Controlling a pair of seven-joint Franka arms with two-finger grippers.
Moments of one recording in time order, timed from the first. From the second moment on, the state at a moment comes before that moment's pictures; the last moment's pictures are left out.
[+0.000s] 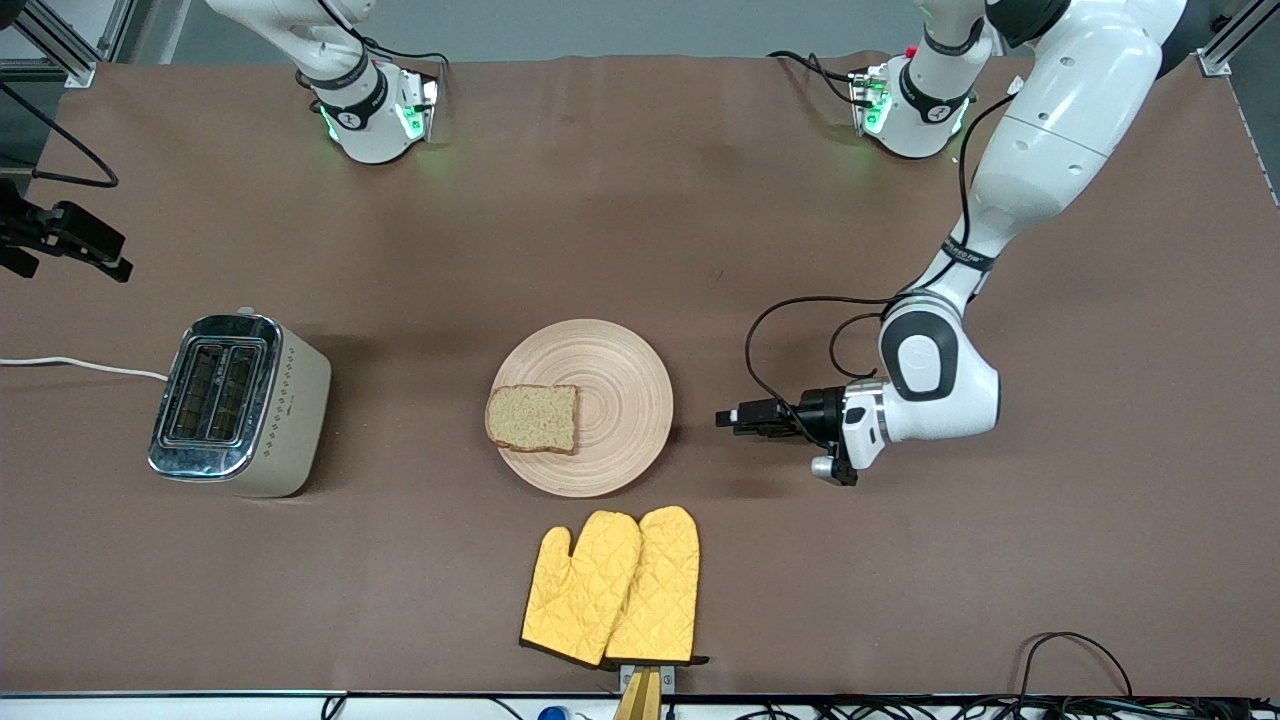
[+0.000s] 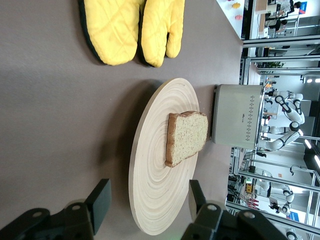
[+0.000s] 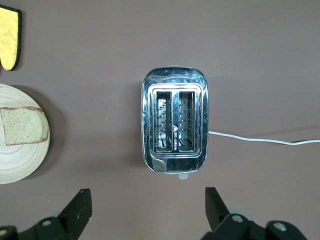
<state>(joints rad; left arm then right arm) -0.06 0.76 -0.35 -1.66 -1.20 2.25 0.61 -0.07 -0.03 0.03 -1.56 -0.04 1.59 0.01</state>
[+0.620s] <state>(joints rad) -0.16 0.86 -0.35 -1.59 -1.20 2.30 0.61 -0.06 -0.03 0.02 -1.56 -0.04 1.59 0.01</state>
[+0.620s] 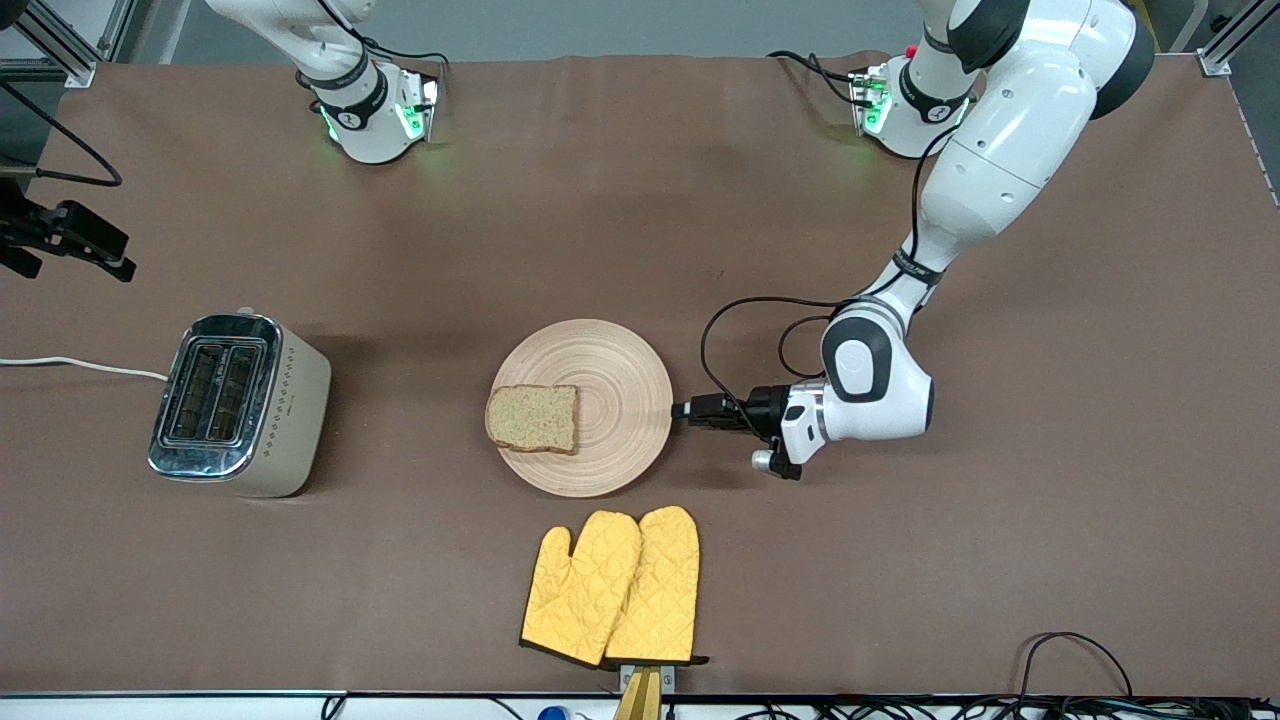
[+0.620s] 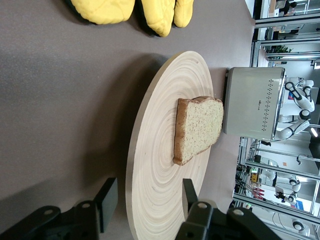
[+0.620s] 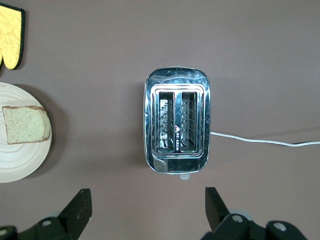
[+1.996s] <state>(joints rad) -0.23 0.92 -0.34 -1.58 -1.20 2.34 0.61 -0.05 -0.03 0.02 -1.56 -0.02 1.59 0.00</state>
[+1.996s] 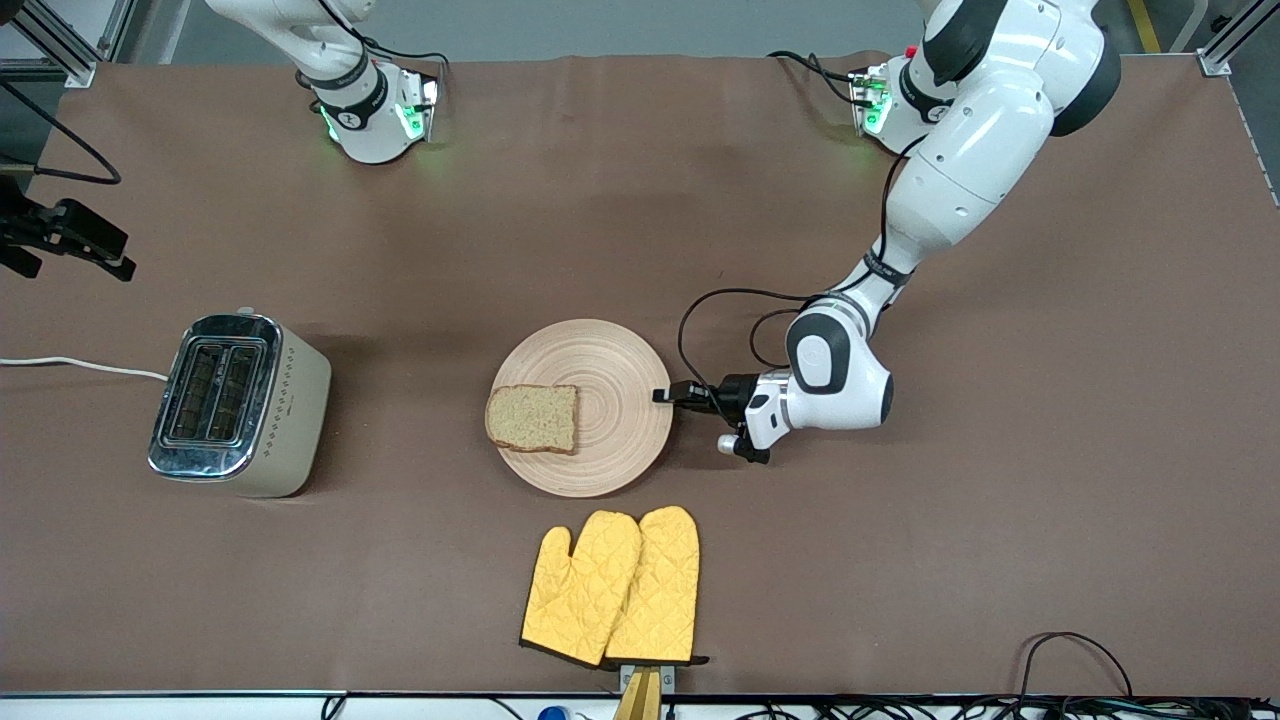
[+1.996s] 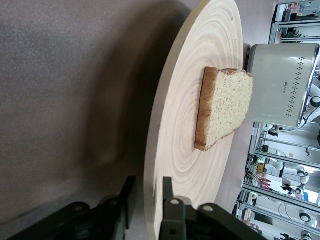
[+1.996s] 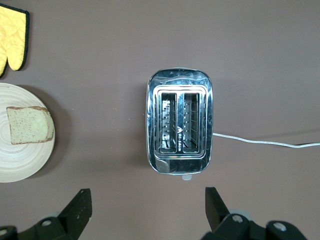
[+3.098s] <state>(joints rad) -0.13 0.75 -0.33 -1.52 -1.20 2.37 0.53 -0.05 -0.03 0.02 -1.56 -0.02 1.59 0.00</state>
